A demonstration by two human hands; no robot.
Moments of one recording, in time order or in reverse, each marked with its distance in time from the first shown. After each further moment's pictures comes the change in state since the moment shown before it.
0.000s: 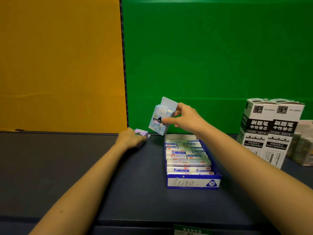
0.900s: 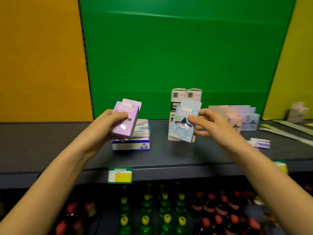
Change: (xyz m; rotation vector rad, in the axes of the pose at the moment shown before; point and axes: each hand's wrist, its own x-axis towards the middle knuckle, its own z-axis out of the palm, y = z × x) left_hand -0.241 0.098 -0.032 -0.977 -0.184 0.237; right_hand -0.224 0.033 -0.168 0.376 0.132 0.081
